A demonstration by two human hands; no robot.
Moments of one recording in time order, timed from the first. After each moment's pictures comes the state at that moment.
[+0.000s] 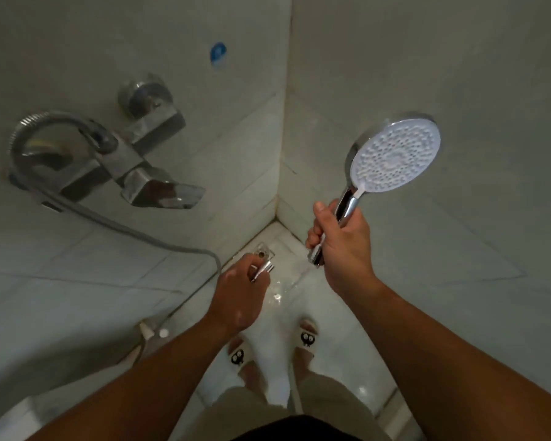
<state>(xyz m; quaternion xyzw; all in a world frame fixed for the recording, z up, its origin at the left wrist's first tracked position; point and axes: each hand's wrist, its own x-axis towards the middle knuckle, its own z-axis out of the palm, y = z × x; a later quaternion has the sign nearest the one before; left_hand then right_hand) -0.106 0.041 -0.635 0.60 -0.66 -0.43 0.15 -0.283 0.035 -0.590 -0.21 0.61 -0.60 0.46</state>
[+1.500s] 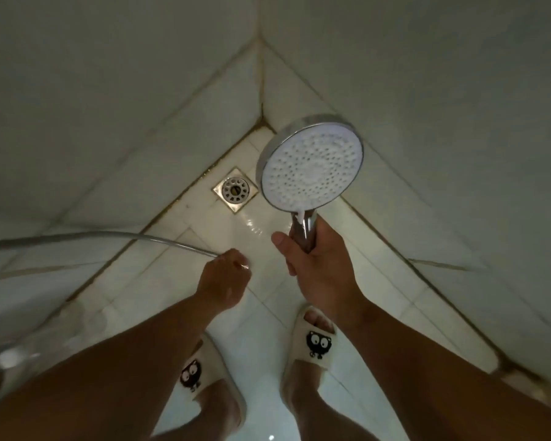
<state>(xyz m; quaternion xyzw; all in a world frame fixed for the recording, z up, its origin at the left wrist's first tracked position) -0.142 0.012 -1.271 0.64 -0.62 -0.44 -0.14 -0.318 0.043 -1.172 -0.31 0.73 -0.32 0.51</state>
